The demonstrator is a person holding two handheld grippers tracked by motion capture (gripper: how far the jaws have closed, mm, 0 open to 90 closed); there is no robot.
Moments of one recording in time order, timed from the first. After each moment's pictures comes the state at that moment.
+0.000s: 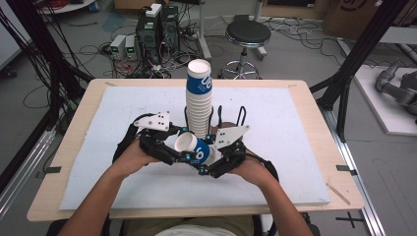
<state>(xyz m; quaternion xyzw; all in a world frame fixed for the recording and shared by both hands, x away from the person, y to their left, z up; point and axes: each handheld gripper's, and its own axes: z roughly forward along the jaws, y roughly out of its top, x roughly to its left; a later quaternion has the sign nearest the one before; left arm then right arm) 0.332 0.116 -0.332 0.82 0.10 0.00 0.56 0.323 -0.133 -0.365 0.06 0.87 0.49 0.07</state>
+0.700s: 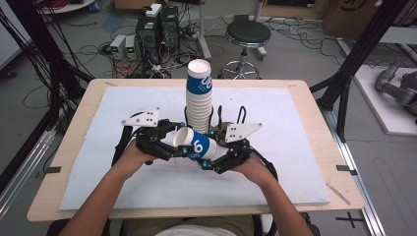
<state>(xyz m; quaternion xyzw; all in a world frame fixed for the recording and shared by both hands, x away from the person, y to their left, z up) 0.337 0.127 -0.341 0.76 0.10 -0.01 0.64 0.330 -0.147 -0.371 0.10 0.82 0.57 0.04</state>
